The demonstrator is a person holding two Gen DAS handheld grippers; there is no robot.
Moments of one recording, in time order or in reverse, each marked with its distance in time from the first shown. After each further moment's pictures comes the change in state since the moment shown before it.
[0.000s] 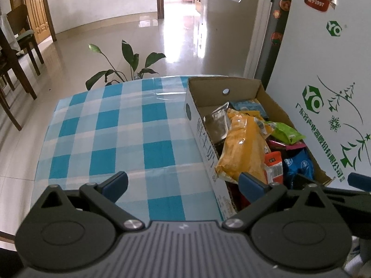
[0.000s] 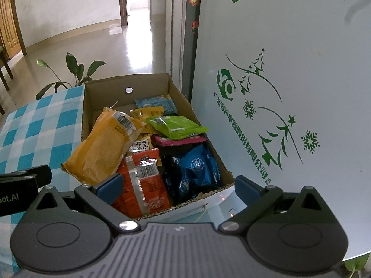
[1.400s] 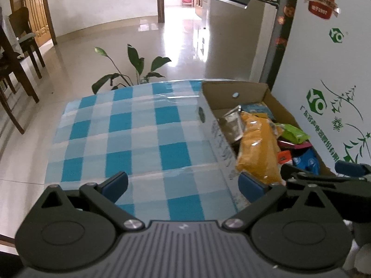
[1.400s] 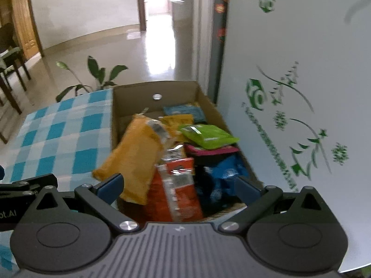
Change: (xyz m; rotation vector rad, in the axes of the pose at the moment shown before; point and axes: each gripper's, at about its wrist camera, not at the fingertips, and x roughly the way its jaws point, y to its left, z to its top) left arm -0.013 0.035 -0.004 0.009 -0.025 -0.001; right arm -0.002 0.031 0.004 -0.041 -0.035 0.101
